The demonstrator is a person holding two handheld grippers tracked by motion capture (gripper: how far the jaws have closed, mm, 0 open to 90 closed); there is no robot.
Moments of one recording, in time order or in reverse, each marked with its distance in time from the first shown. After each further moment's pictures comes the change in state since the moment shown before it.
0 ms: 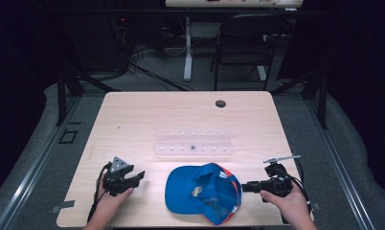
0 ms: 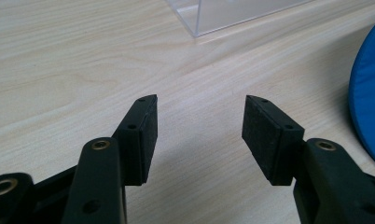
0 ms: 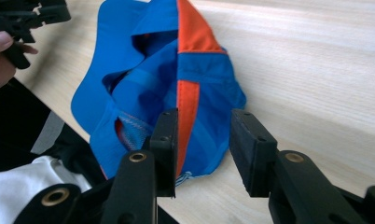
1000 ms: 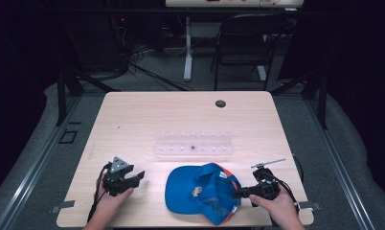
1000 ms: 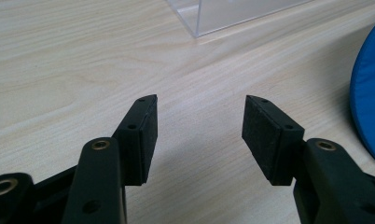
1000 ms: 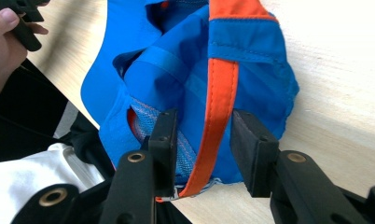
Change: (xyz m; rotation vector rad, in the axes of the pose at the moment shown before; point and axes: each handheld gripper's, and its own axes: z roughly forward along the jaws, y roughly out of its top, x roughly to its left) left arm 0.000 0.000 0.000 0.003 0.002 0.006; right arm 0.004 -0.005 0.034 0.077 0.081 0.020
